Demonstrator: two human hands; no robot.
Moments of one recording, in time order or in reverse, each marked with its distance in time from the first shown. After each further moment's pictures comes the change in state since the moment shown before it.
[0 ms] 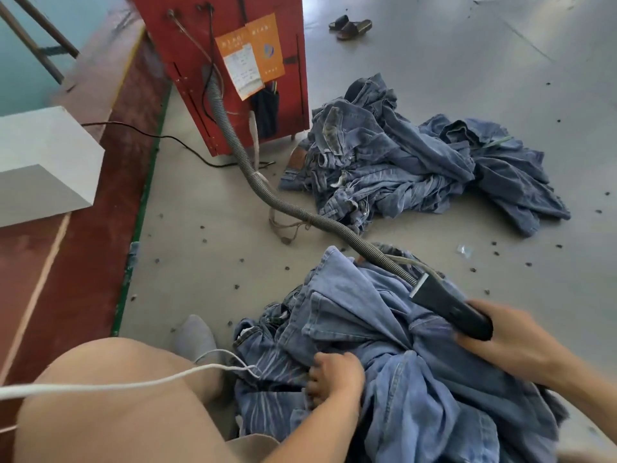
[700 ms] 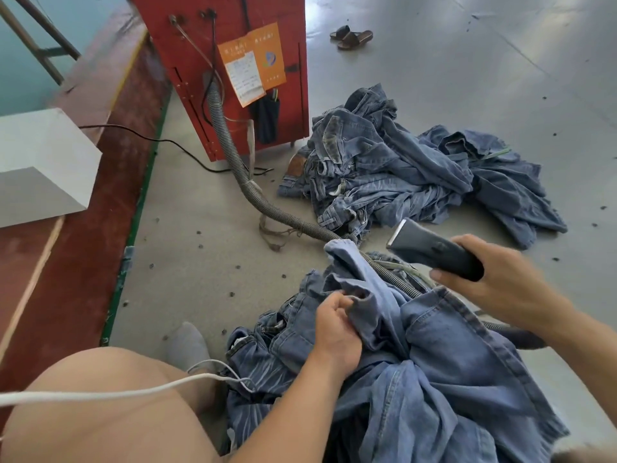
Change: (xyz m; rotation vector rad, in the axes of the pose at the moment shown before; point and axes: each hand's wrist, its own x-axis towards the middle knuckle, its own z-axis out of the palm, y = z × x) left_hand -0.001 0.076 -0.027 -1.124 -0.803 0.256; right_hand 0.041 -0.061 -0.058 -0.017 0.300 -0.265
